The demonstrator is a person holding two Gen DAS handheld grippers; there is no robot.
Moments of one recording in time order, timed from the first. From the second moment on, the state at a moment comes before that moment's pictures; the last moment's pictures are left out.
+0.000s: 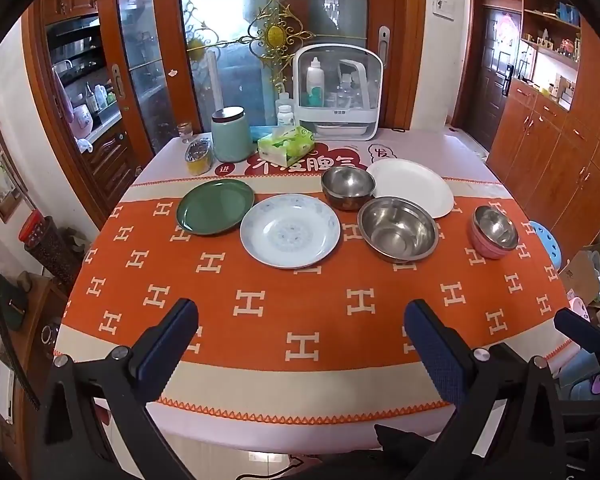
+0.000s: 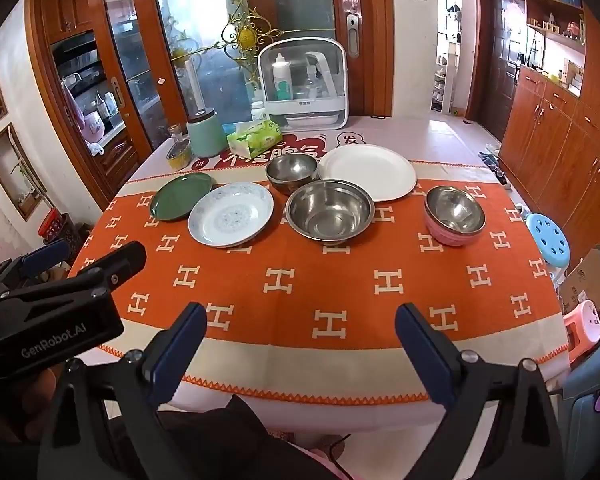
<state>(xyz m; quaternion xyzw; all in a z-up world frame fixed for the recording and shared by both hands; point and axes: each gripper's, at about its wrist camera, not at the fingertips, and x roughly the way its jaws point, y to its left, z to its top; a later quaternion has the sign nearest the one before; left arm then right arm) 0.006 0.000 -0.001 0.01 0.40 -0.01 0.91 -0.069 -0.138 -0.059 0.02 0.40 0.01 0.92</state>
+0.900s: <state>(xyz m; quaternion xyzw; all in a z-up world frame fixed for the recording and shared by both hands) 0.019 0.026 0.002 0.01 0.38 -0.03 0.92 -0.057 -0.121 -0.061 0.02 0.38 0.00 0.92</state>
